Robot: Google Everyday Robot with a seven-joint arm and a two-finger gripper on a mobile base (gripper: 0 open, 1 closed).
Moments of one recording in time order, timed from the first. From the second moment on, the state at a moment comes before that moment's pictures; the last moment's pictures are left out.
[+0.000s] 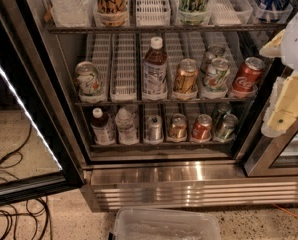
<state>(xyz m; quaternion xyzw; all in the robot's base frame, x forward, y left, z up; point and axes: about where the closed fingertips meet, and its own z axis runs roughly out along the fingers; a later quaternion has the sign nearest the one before) 0.438 -0.217 0.976 -0.60 0.78 -0.03 0.16</state>
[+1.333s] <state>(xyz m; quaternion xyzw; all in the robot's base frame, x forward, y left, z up) 0.459 -0.218 0.981 -0.52 0.82 -0.03 0.24</state>
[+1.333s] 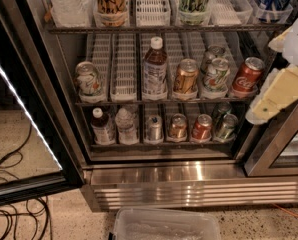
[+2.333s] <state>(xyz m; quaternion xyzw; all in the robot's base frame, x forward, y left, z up) 0.502 -0.232 1.003 -0.36 0.85 0.00 0.39</state>
